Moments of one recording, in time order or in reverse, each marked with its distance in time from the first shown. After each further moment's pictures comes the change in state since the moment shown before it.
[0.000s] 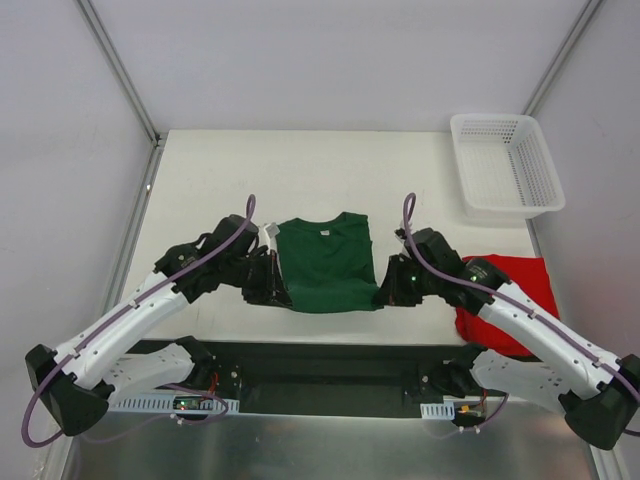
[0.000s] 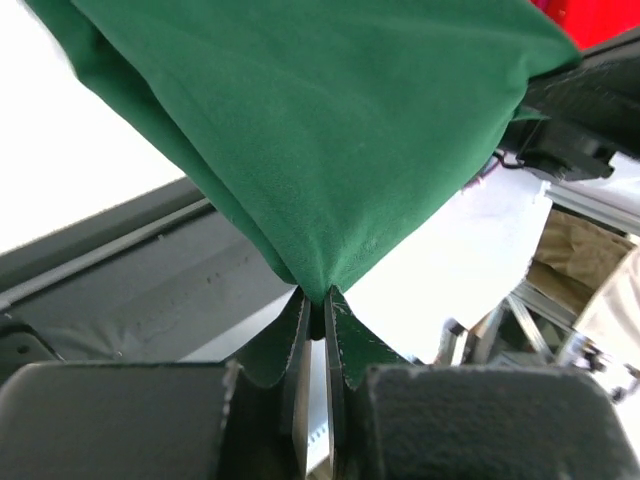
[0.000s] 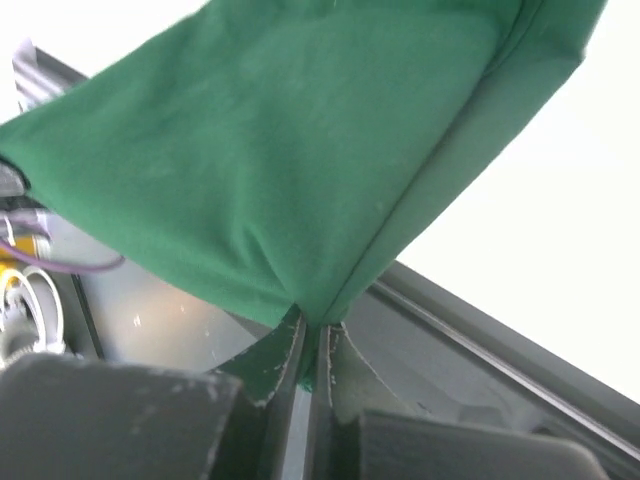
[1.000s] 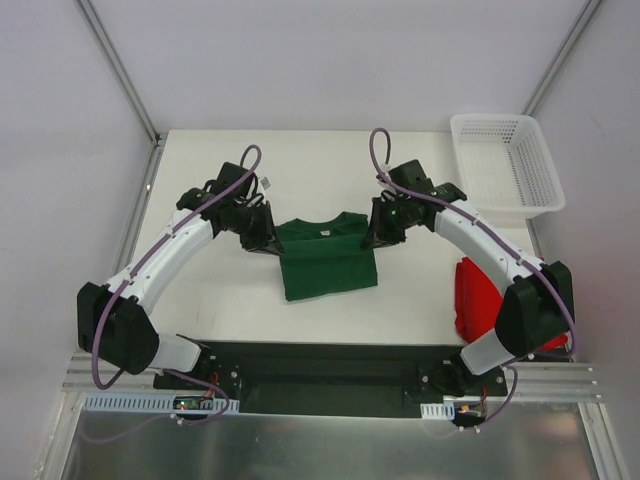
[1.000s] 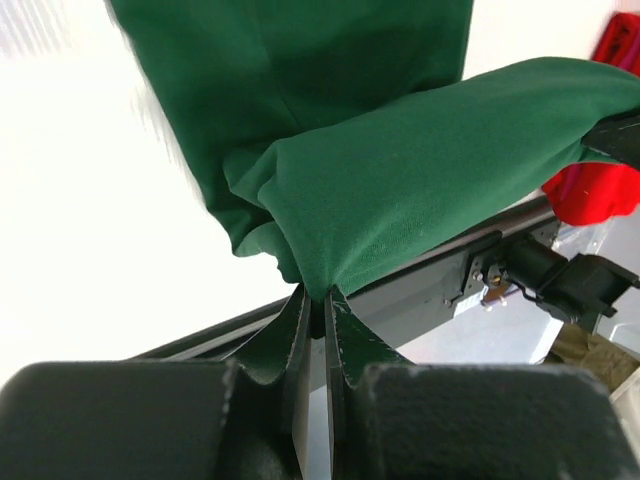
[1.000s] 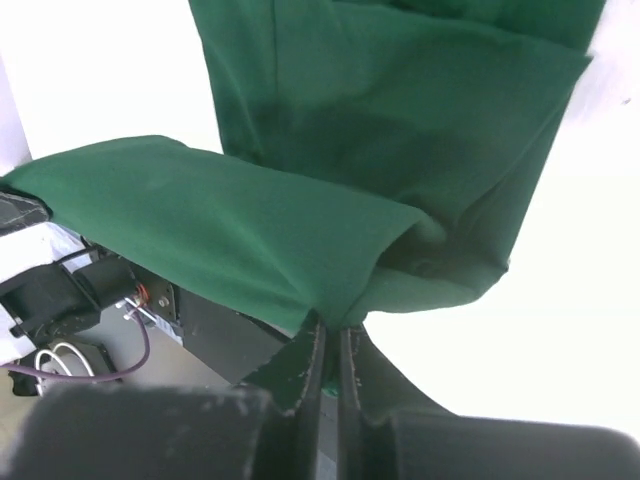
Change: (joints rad) left arm 0.316 0.402 0.265 0.006 -0.024 0.253; right arm -0.308 0.572 0.438 -0.010 -0.158 -0.281
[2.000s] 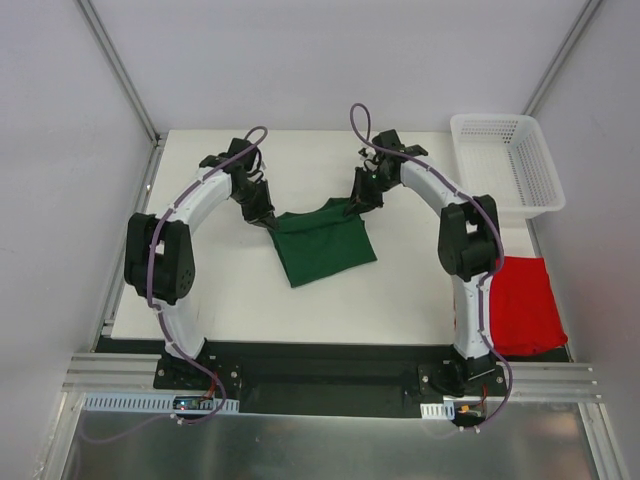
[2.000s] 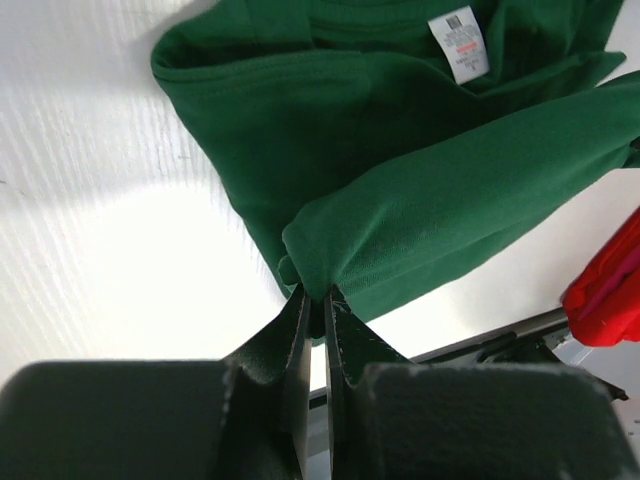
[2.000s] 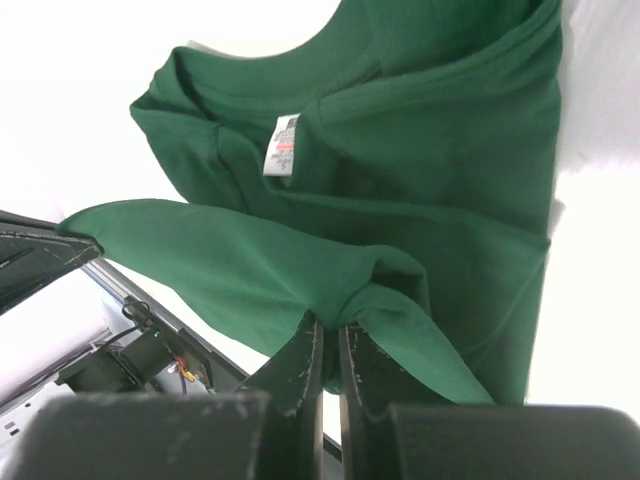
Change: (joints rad) left arm 0.137 0.465 0.286 0.021 -0.050 0.062; right arm -0.127 0.656 0.575 -0.034 -0.192 -0.075
